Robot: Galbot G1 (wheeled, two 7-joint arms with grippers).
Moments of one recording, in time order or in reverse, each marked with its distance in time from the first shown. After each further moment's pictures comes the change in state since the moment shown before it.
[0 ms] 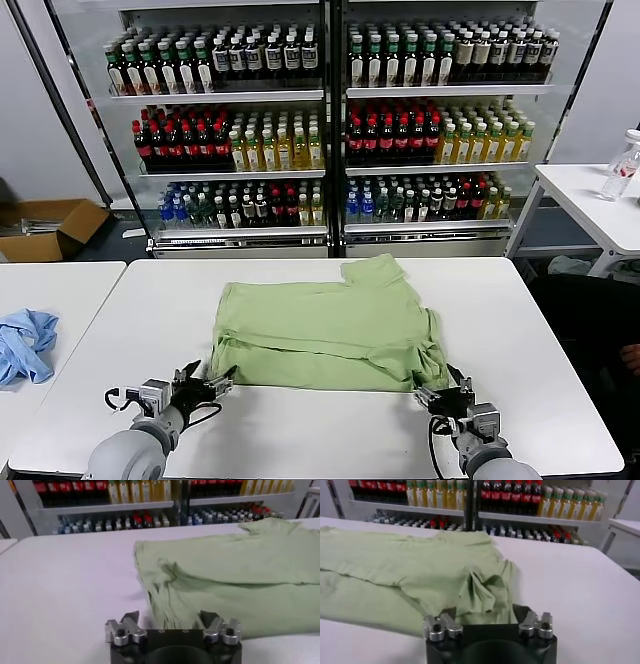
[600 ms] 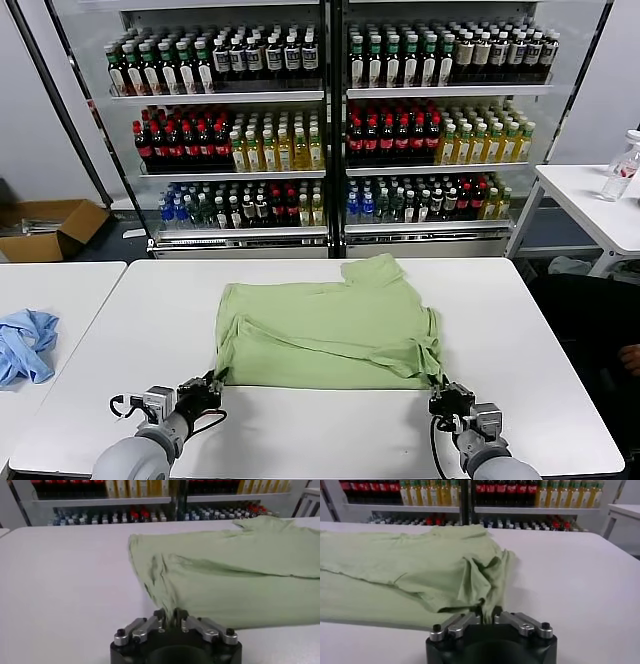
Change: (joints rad) left arm 0.034 -0.012 0.003 -0.026 -0.003 0.015 -0.001; right arm -0.050 -0.010 0.031 0.025 0.045 0.008 -0.006
